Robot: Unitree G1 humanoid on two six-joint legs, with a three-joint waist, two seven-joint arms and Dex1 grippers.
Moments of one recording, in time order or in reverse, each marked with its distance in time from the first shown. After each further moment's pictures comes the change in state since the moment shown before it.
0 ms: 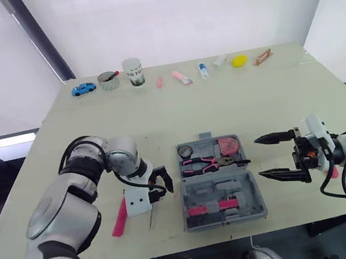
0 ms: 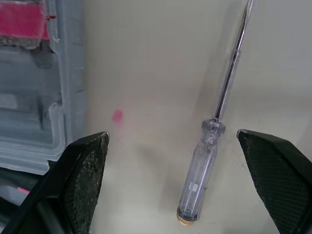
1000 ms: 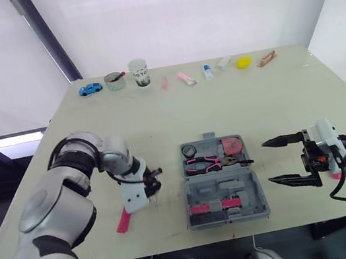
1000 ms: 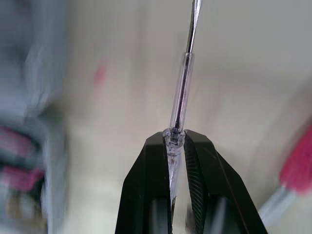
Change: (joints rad) left arm -0.099 0.053 -0.035 0.171 -0.058 0.095 0.128; right arm 0.028 -0.036 -0.028 0.019 -0.029 -0.094 0.068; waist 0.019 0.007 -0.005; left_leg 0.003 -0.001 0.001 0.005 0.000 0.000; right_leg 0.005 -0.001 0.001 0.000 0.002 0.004
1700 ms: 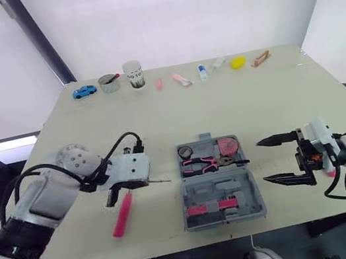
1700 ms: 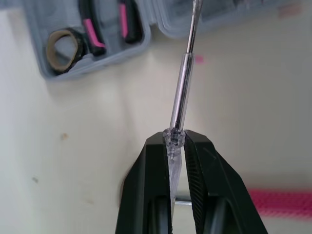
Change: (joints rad) left arm 0.749 0.324 0.560 -1.370 -0.803 1.885 -0.443; right arm -0.022 0.026 0.027 0.000 0.000 0.002 -0.002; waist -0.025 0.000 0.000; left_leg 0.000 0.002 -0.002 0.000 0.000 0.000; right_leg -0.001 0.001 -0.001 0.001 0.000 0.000
